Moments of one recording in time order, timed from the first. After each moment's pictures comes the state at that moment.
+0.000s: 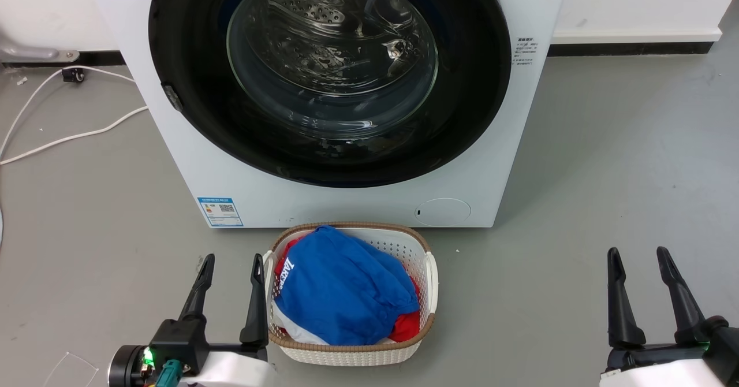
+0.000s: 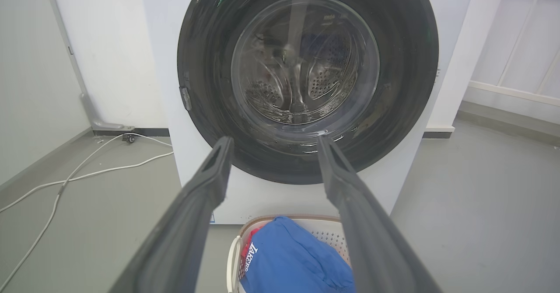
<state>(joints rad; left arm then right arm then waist) 0.04 0.05 -0.07 0.06 -0.11 0.00 -0.25 0.12 -0.05 -0.06 -0.07 0.15 0.13 -0.25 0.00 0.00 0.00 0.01</state>
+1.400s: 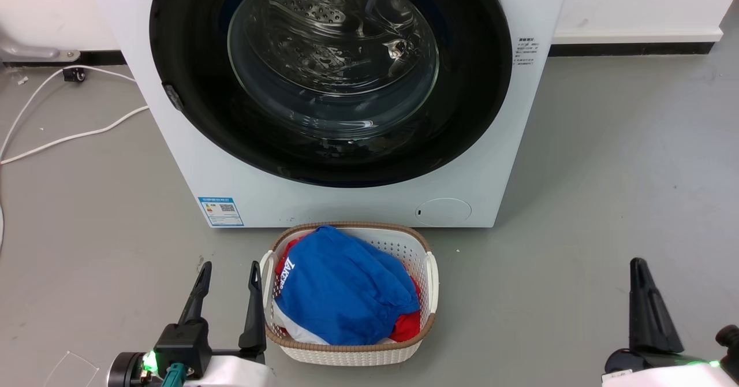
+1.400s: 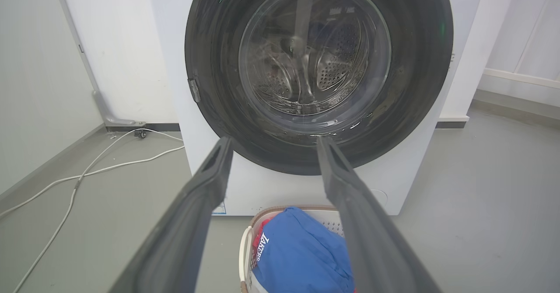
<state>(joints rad) 0.04 0.05 -0.06 0.09 -0.07 0.03 -0.26 0.12 -0.05 -0.05 -0.02 0.39 0.13 -0.26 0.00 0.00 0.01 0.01</state>
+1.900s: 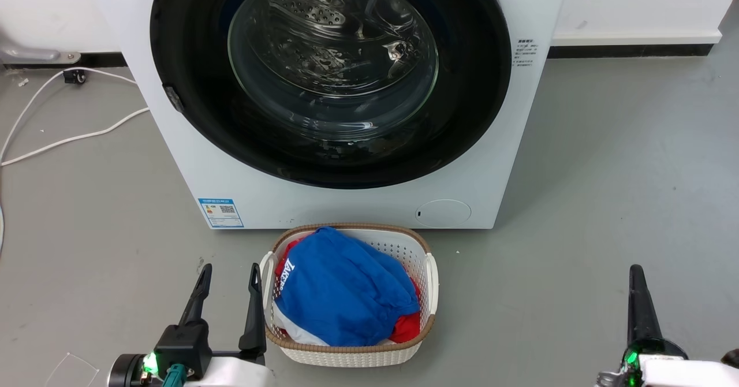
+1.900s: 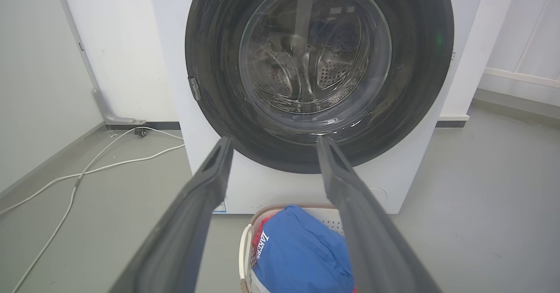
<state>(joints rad) 0.04 0.05 -0.06 0.10 -0.08 0.03 -0.26 0.10 -0.05 0.03 0.03 1.35 0.13 -0.26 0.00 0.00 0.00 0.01</state>
